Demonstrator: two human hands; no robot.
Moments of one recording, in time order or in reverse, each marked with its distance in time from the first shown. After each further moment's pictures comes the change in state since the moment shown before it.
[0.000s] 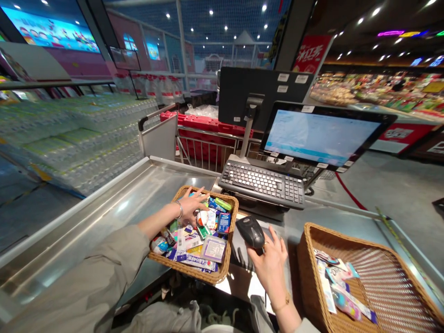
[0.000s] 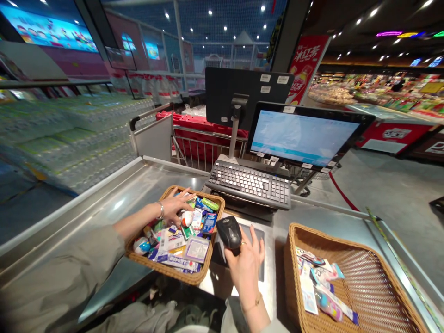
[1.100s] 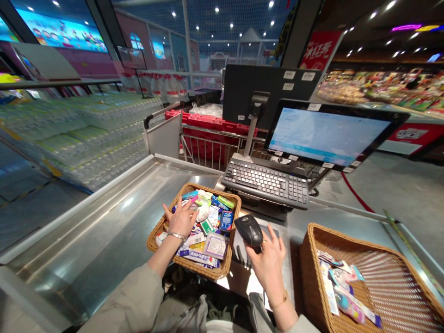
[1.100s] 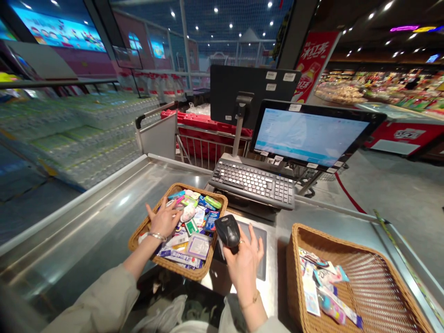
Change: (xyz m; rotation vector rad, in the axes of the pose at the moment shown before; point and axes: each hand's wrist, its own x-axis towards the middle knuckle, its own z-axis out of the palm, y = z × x) left_hand -0.047 0.066 0.060 0.020 0.605 -0.684; right_hand -0.001 -0.011 0.002 0.025 -0.013 -0.005
